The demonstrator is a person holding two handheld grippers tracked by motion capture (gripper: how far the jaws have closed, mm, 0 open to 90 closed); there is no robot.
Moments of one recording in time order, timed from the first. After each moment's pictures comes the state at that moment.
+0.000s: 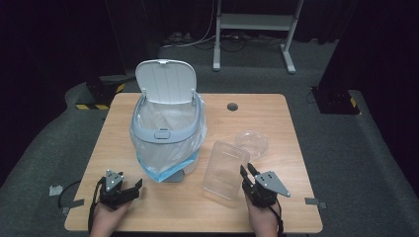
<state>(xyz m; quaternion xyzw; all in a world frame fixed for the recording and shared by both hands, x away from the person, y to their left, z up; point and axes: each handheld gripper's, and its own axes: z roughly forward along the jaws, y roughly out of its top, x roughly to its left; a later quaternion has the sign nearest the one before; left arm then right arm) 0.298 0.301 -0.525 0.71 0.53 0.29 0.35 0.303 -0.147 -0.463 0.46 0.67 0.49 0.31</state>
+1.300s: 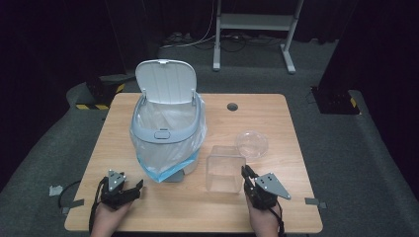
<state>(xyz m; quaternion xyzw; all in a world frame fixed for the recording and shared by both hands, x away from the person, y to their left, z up) 0.298 0.298 -0.526 0.72 0.53 0.30 0.34 0.297 -0.147 -0.462 0.45 0.68 0.49 0.31</state>
